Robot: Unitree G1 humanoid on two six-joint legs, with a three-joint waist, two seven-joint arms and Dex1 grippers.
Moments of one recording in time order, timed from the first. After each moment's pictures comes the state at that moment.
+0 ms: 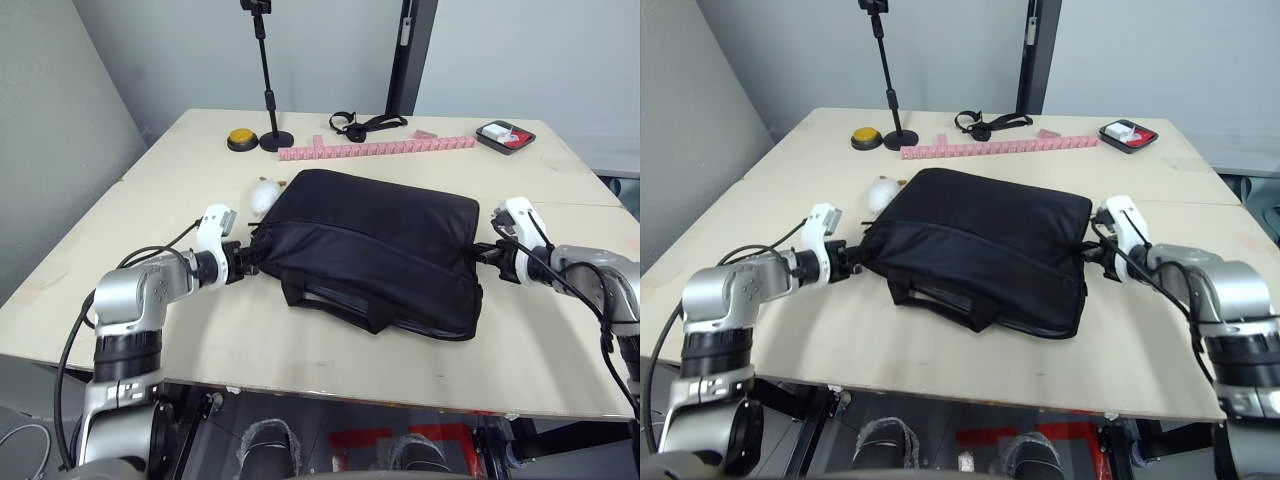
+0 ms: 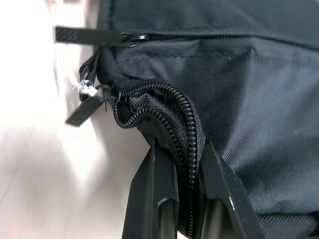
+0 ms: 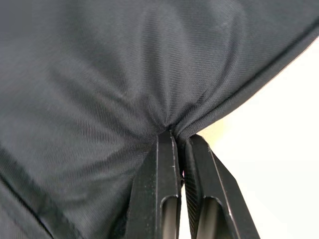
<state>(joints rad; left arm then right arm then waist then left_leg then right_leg) -0.45 0.37 0.33 -0.24 -0.43 1.36 -0.60 -0.50 -0.80 -0.10 -0.02 0.55 1.08 0.56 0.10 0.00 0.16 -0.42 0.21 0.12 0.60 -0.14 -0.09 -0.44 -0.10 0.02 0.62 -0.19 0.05</state>
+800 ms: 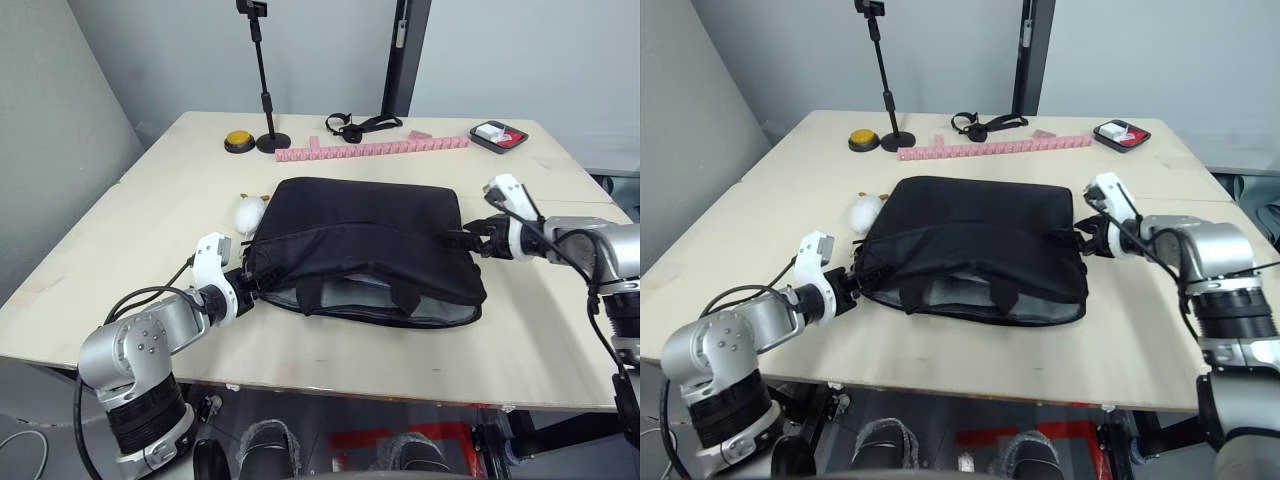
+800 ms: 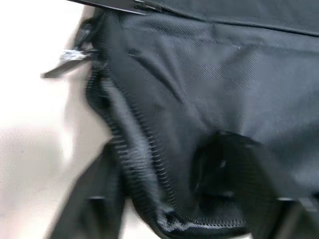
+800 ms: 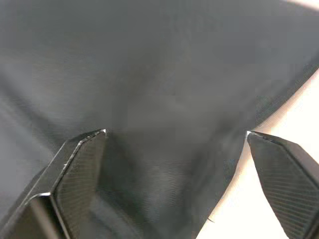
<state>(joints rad) -0.36 0.14 0.58 -0.50 -0.63 1.61 -0.33 -0.64 -0.84 -0.11 0.06 0.54 1.10 0.82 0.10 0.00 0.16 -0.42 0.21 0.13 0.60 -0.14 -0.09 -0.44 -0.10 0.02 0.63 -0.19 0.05</state>
